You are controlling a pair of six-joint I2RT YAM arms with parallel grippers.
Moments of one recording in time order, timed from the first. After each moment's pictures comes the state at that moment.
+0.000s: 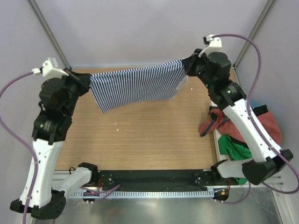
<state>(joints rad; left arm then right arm) -0.25 0.96 1.42 -0.57 -0.25 -0.65 0.45 1.33 1.55 -0.34 0.15 0.32</state>
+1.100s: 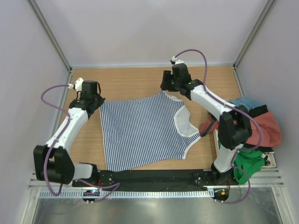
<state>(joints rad) -0.17 1.24 1.03 -0.47 -0.30 -0.79 0.46 1.69 1.37 -0.27 0.05 0.41</state>
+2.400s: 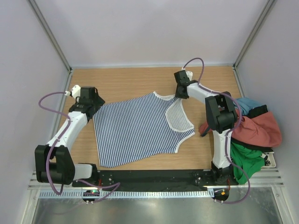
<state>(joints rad) -0.08 1.30 0.92 -0.41 -0.36 -0.81 0.33 2.11 1.53 -0.38 0.29 0.47</state>
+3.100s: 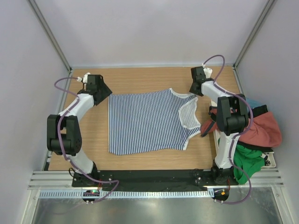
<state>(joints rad) -0.08 1.65 1.14 -0.30 -0.19 -0.72 0.17 2.01 1.44 -0.36 0.40 0.51</state>
